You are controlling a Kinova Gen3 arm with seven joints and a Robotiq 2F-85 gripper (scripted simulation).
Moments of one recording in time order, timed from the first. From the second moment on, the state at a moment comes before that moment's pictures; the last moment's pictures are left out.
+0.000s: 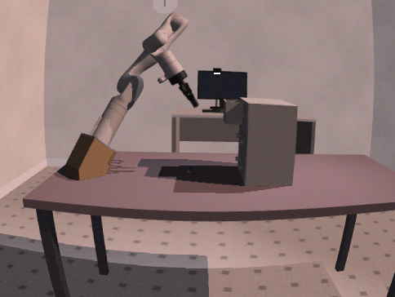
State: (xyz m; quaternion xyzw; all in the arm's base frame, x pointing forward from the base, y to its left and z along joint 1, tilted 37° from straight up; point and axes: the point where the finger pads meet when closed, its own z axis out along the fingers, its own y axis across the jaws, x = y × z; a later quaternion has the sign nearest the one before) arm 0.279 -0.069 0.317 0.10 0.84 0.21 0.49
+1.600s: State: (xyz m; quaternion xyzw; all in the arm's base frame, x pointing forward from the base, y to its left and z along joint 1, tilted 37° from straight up) arm 0.180 -0.089 0.354 0.06 0.94 0.22 0.27
